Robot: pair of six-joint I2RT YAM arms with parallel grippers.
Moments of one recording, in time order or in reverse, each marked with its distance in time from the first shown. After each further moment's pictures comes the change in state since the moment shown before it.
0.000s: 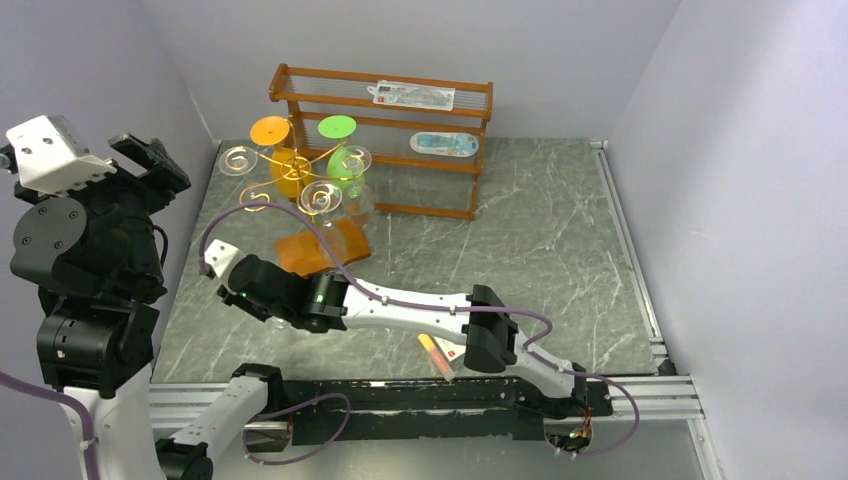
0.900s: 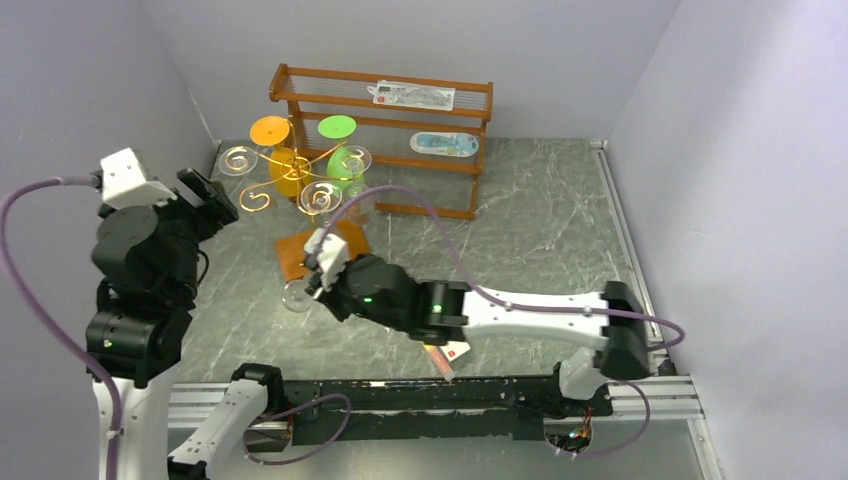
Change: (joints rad) left arm -0.007 -0.111 -0.292 -0.023 0.122 -0.116; right arm 0.000 -0.674 -0.853 0.352 0.034 0.028
